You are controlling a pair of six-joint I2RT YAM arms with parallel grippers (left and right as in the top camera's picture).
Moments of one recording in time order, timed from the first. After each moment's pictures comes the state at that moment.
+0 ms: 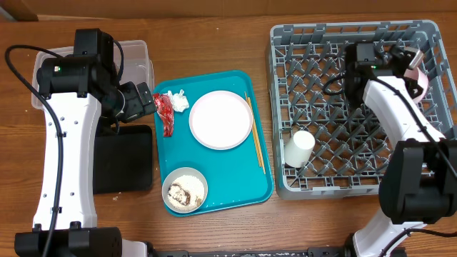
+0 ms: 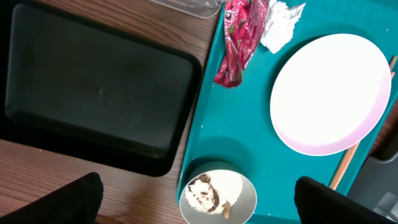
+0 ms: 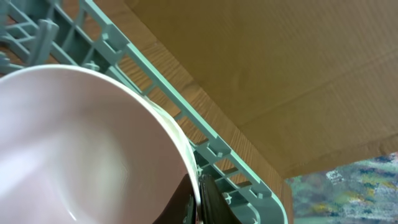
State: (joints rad) left arm 0.03 1.61 1.72 -1.49 0.01 -0.39; right arm 0.01 1.88 1.40 -0.85 1.24 0.53
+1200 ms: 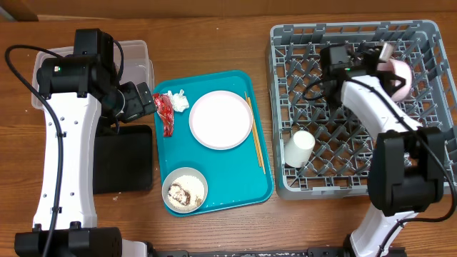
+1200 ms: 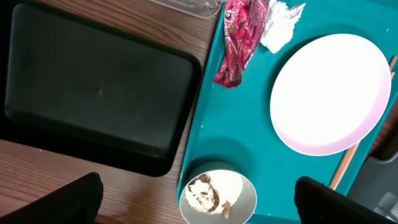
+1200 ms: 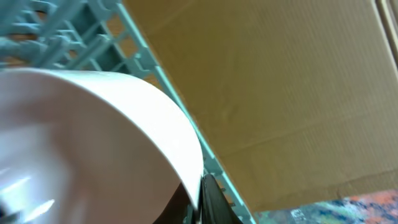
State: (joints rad) left arm 0.03 1.61 1.72 -1.49 0.01 -0.39; right arm 0.13 1.95 1.40 -0.79 1.36 0.37
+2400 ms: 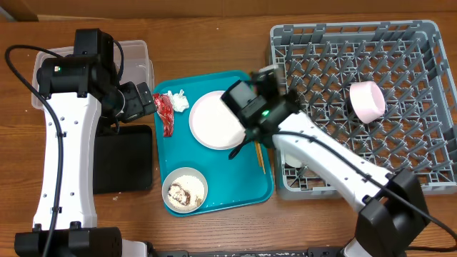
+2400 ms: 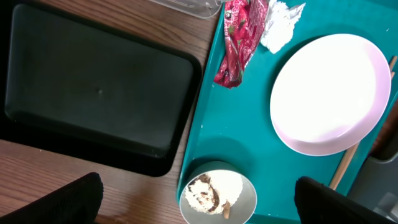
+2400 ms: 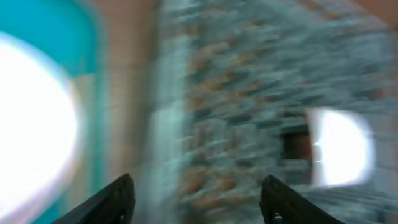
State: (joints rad) left arm 0.03 1.61 1.72 -1.49 0.01 -0.39; right arm 0.73 1.77 1.45 -0.97 0.73 0.42
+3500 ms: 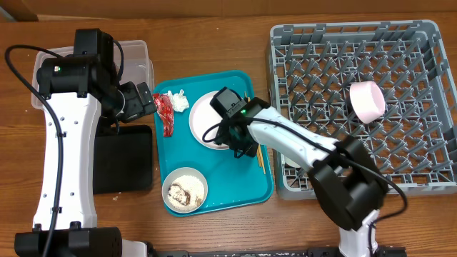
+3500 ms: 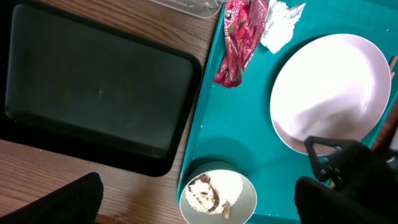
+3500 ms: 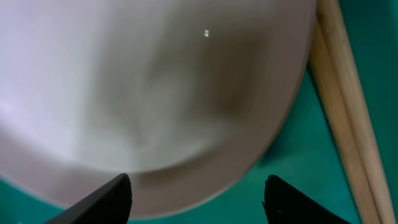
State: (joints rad) left arm 0.03 1.61 1.72 -1.49 0.01 -0.39; right arm 0.72 2.05 1.45 -0.81 -0.07 1.07
